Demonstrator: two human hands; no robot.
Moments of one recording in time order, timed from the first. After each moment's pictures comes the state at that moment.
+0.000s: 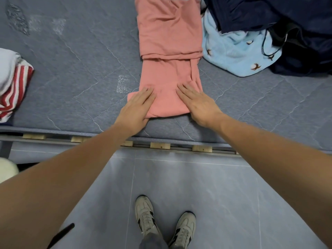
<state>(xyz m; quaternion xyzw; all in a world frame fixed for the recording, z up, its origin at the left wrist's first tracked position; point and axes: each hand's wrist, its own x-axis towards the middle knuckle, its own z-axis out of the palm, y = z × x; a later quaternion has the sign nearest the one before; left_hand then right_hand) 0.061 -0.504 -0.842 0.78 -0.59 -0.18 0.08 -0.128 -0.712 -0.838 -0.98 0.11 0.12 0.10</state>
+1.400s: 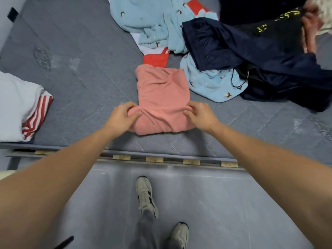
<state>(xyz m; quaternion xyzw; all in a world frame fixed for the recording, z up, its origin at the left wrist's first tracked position) 0.085 -0.517 -0.745 0.82 -0.39 -0.25 0.32 -0.142 -0.742 -0.742 -0.89 0.31 -0.02 0.33</state>
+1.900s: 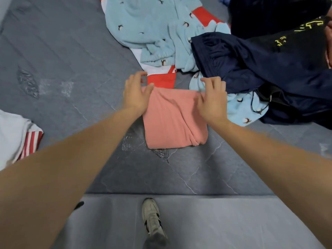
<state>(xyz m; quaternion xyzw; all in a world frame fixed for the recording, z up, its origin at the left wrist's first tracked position) 0.202 -0.688 -0.752 0.85 -0.33 -0.16 0.38 -0.009 -0.833 -0.755 -0.89 0.40 -0.18 0.14</state>
